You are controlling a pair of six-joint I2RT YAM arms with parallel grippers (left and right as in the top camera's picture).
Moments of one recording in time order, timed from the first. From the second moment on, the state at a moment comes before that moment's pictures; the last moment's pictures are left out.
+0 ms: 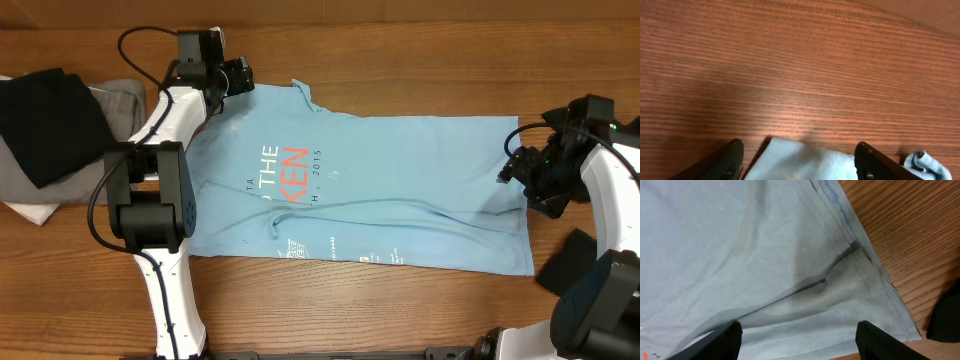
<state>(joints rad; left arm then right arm) -0.01 2.32 1.74 -0.24 0.19 -0.28 -0.31 1.65 1.27 -1.12 -0.15 0.36</state>
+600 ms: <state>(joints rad) -0.03 2.39 1.76 -0.26 0.23 -0.28 -0.31 1.65 1.27 -1.09 -0.15 0.36</state>
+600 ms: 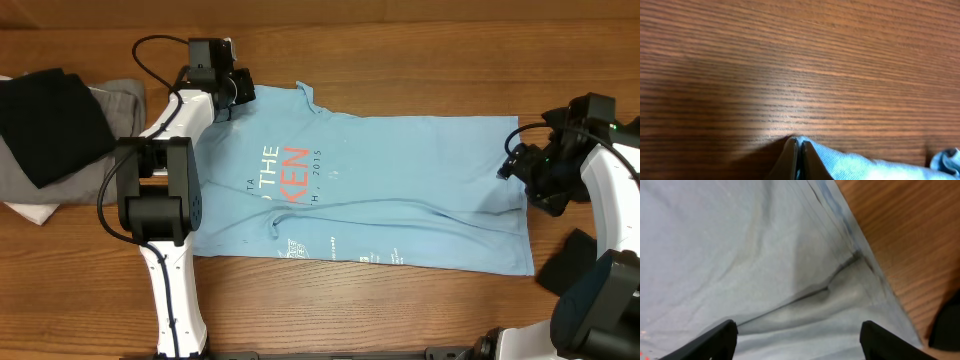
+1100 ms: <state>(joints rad) -0.02 2.26 1.77 -0.53 0.24 -0.28 -0.31 1.77 1.36 -0.91 -0.17 0.29</state>
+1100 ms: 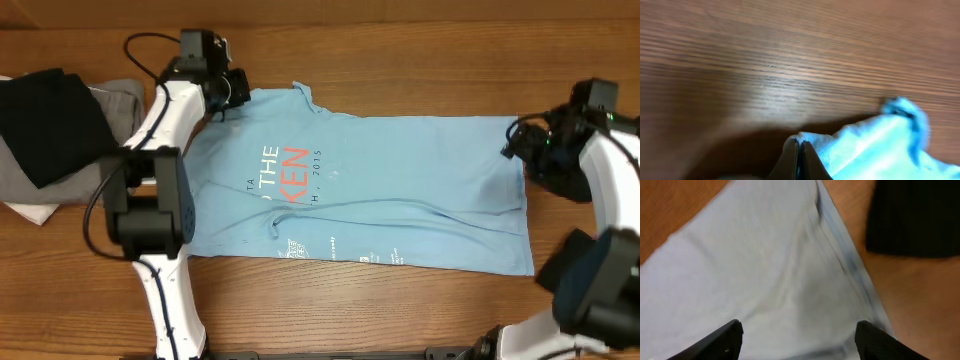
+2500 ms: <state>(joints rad) -0.02 2.17 1.77 -0.76 0.21 -0.31 -0.30 2.25 1.65 -0.57 -0.12 0.26</state>
